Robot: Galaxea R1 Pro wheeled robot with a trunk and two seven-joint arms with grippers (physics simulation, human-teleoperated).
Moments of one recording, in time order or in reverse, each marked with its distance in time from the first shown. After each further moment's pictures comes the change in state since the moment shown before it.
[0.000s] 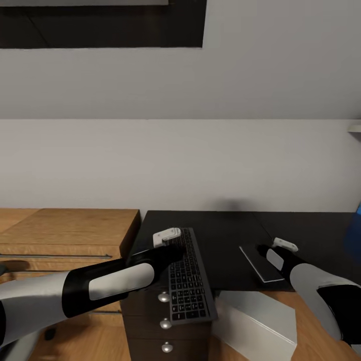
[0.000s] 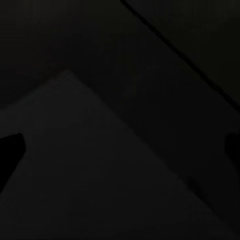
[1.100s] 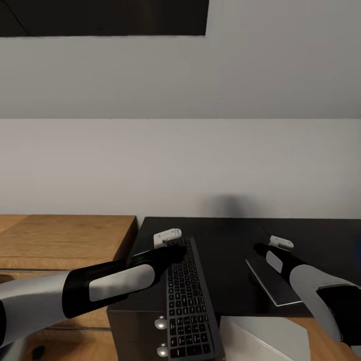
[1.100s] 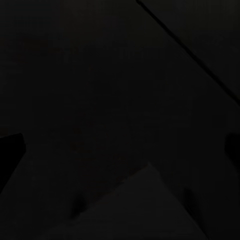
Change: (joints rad) left arm 0.000 -0.001 -0.008 -0.003 -0.002 0.000 -0.001; right arm 0.007 0.002 -0.001 0.003 0.082 -0.045 0.094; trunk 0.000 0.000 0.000
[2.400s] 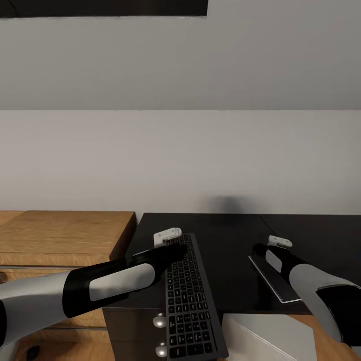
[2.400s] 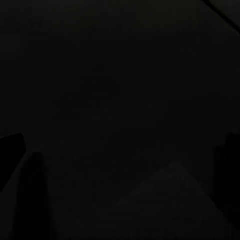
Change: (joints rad) left arm 0.000 -0.003 0.007 0.000 0.000 -0.004 0.003; right arm -0.001 0.000 0.024 -0.018 0.021 0.058 -0.007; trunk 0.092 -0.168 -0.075
